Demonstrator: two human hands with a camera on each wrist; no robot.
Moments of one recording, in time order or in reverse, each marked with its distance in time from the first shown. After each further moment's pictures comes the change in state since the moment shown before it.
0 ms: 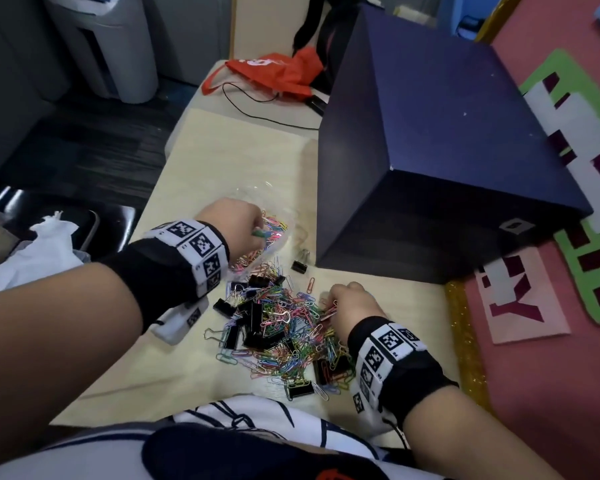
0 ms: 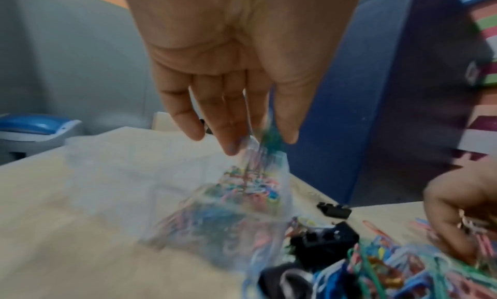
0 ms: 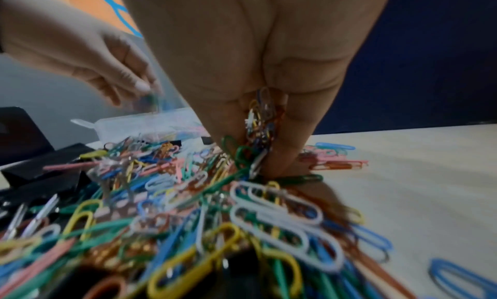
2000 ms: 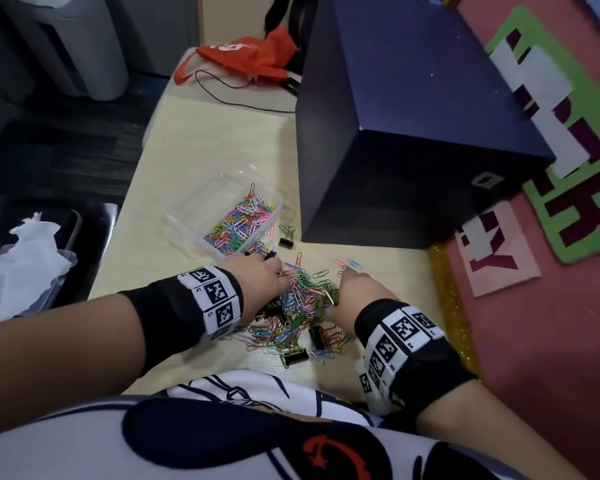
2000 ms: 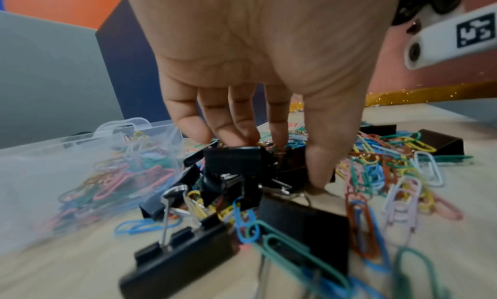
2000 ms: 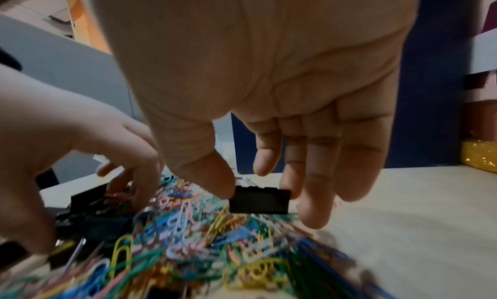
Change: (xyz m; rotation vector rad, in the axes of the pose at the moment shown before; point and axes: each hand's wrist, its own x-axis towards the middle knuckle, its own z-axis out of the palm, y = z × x) left_hand -0.063 0.049 0.052 0.632 -0.444 0.473; right_hand -0.035 0.013 -0.001 -0.187 -0.053 0.138
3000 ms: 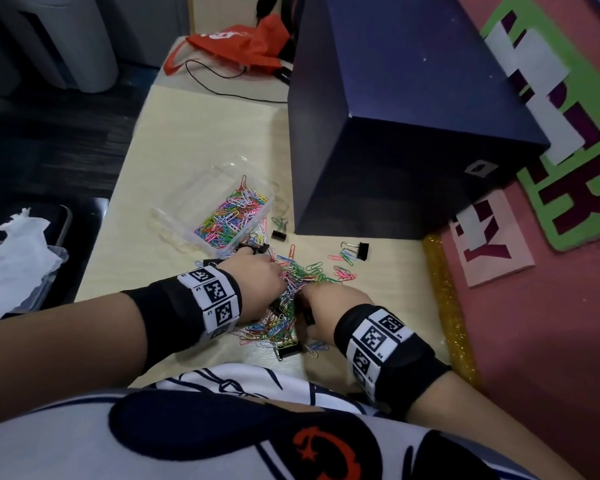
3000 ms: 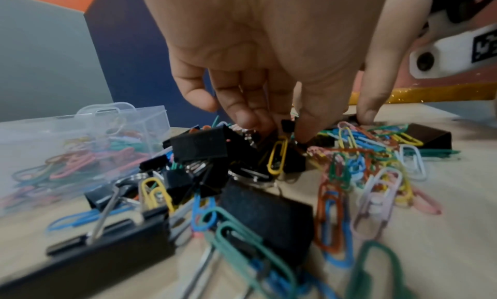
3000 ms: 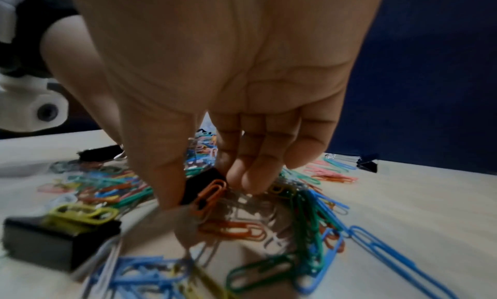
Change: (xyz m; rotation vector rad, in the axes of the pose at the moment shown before) left_hand 0.006 0.014 0.004 0.041 0.155 0.079; right_hand -0.008 -0.011 0.018 -0.181 -0.006 -0.380
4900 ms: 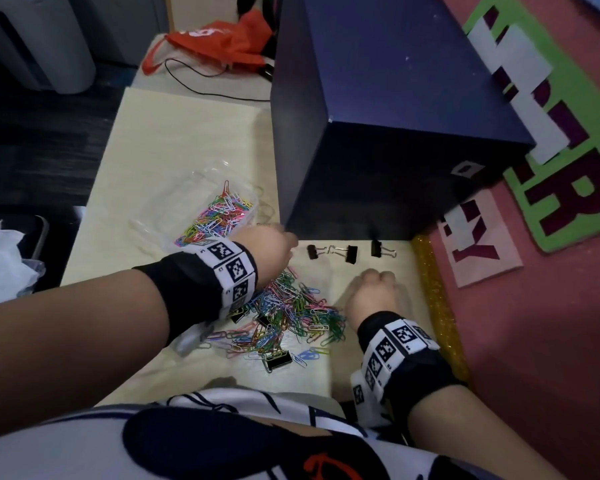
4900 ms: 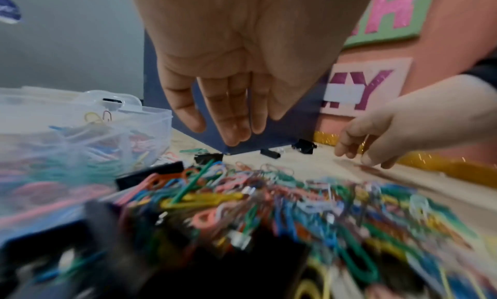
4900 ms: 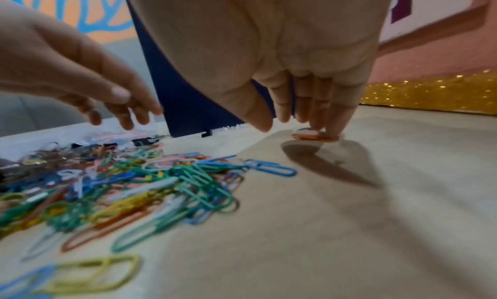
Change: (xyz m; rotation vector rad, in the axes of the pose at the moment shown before) left_hand 0.058 -0.020 -0.020 -0.349 0.183 -0.195; right_hand -0.004 0.052 0.014 0.418 0.337 0.630
